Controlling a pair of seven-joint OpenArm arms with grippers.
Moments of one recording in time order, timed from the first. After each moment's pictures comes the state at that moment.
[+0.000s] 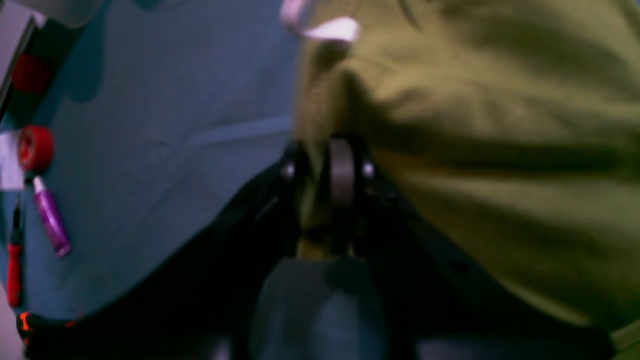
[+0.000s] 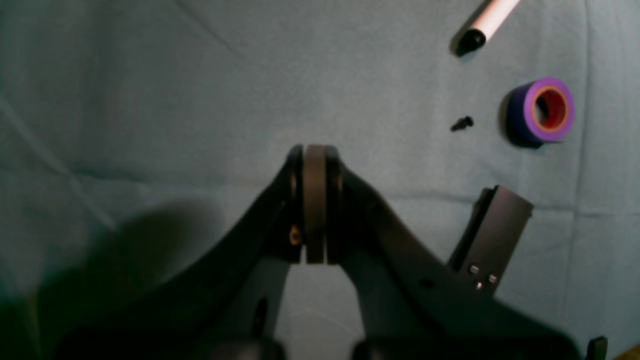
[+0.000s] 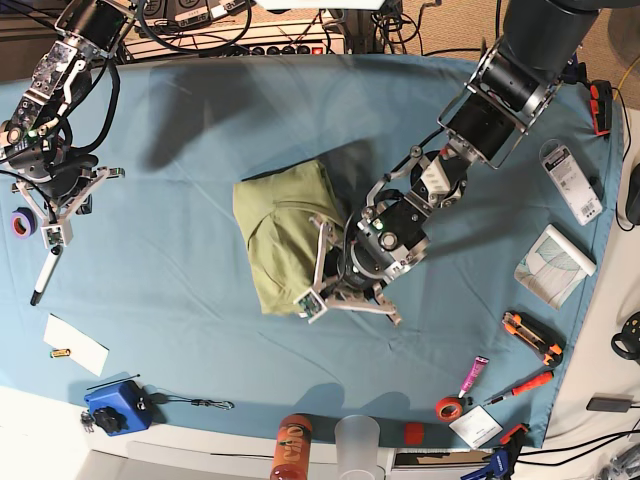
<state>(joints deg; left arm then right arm) -25.2 -5.9 38.9 81.8 -1.8 -8.9 47.5 -3.3 19.5 34.4 106.0 16.6 33.1 -69.7</state>
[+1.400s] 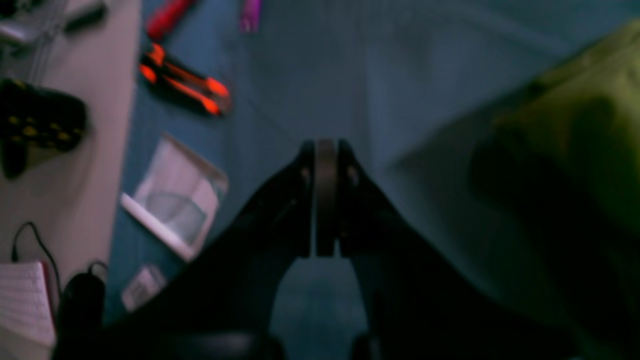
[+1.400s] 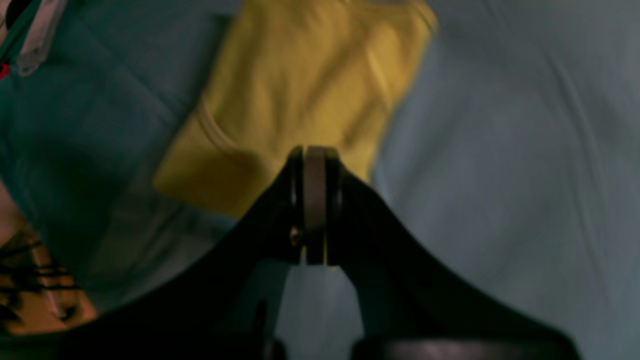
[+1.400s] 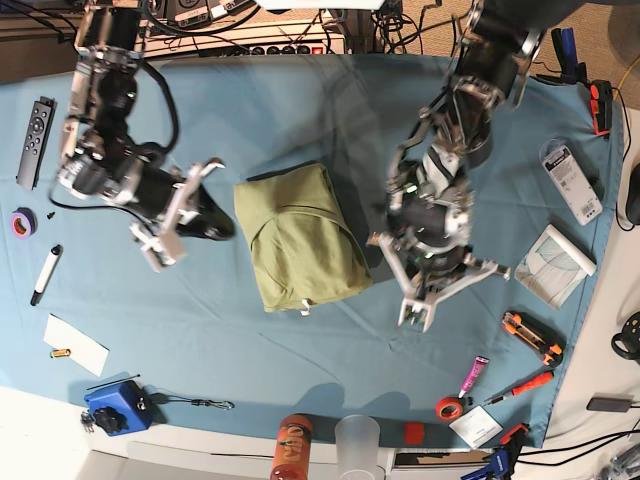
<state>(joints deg) -9.6 -4.9 21.9 105.1 18.0 9.5 67.7 -1.2 18.9 9.7 105.9 44.2 39.9 -61.7</state>
